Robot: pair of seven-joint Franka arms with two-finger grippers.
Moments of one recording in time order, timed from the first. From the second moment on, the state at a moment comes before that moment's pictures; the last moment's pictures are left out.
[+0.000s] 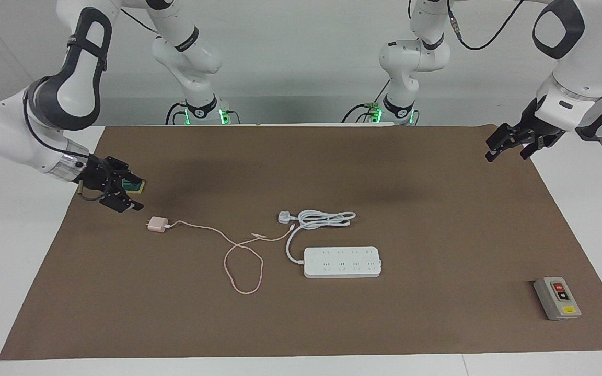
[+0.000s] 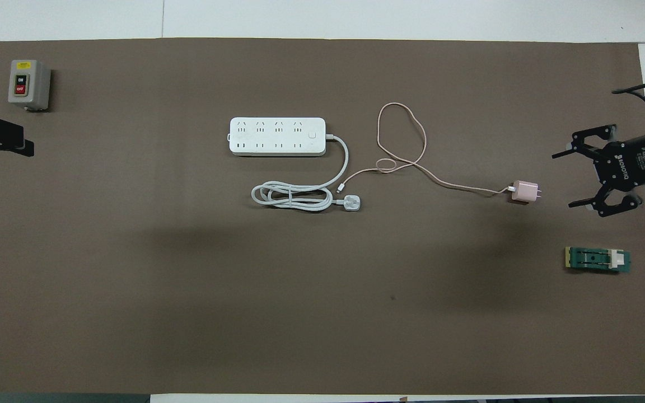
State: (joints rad) left arm -0.05 0.09 0.07 -1.49 -0.07 1.57 -0.01; right arm -0.34 0.21 0.05 -1.82 0.49 1.75 0.86
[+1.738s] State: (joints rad) left arm -0.02 0.14 0.08 -1.51 -0.33 1.55 0.00; right arm -0.40 0.41 0.06 -1.95 0.68 1.97 0.70
